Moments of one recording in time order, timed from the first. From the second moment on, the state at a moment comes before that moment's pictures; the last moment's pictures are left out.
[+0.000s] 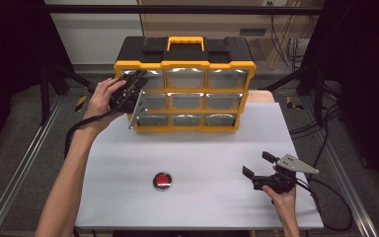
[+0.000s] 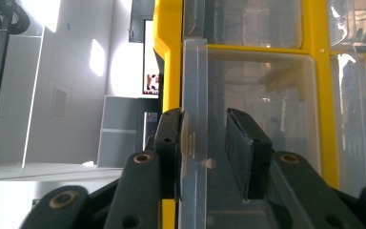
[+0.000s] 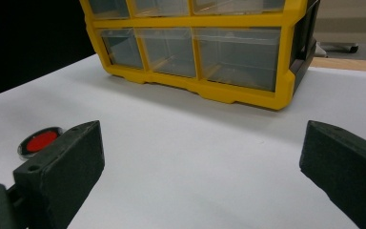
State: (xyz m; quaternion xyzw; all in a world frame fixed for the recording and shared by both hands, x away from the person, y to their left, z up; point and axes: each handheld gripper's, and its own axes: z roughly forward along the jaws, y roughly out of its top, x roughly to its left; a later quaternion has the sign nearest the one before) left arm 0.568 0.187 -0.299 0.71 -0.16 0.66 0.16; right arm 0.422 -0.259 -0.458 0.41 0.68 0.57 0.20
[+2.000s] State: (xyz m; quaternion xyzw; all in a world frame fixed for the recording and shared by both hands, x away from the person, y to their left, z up) left arm 0.552 0.185 -0.298 0.71 -0.17 0.67 0.14; right arm 0.422 -0.260 -0.457 0.41 0.68 0.57 0.21
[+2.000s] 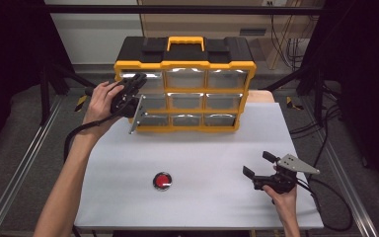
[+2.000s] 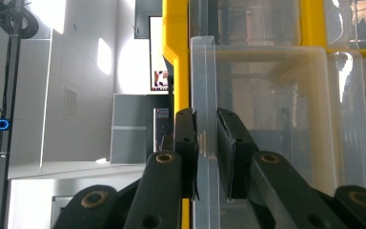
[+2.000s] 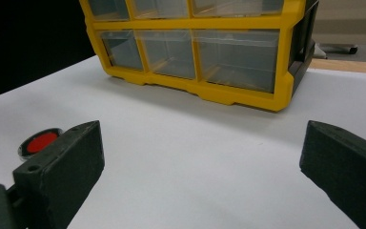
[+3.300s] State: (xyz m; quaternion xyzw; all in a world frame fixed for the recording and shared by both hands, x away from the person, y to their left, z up) left arm 0.522 0.188 -0.300 0.70 -0.17 0.68 0.14; right arm 0.422 -0.260 -0.457 0.41 0.68 0.57 0.21
